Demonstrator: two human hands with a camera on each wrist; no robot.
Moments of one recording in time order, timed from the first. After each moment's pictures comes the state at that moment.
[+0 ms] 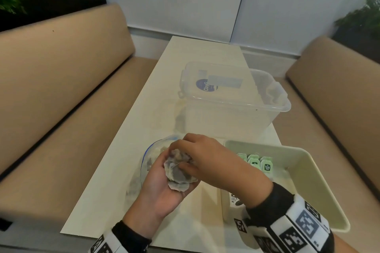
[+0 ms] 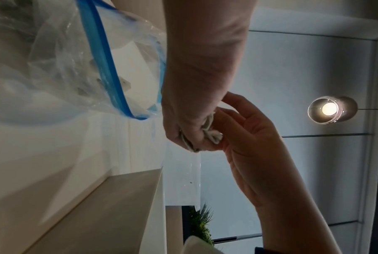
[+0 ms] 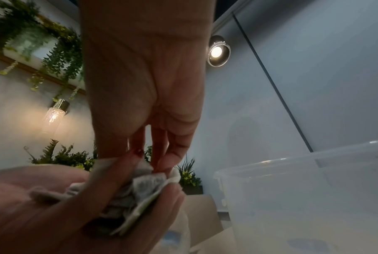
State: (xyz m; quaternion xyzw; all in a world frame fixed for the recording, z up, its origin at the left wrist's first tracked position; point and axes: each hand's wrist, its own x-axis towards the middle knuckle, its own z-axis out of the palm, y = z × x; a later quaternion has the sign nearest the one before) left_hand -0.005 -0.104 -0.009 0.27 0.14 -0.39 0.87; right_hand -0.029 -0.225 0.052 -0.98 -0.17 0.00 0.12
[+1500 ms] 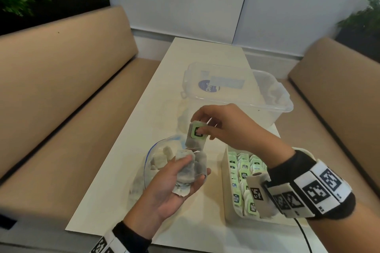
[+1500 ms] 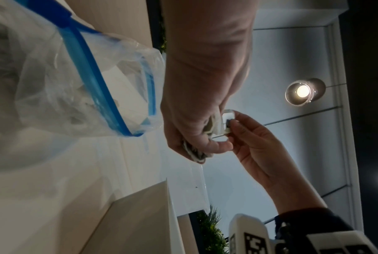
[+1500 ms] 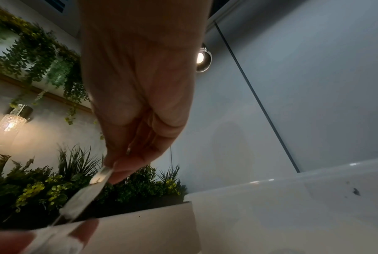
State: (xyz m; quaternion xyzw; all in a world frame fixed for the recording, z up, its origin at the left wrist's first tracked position) left_hand -0.017 -0.104 0.002 0.32 0.11 -0.39 0.86; right_hand -0.004 -0.267 0.088 -0.94 -0.11 -0.03 0.32
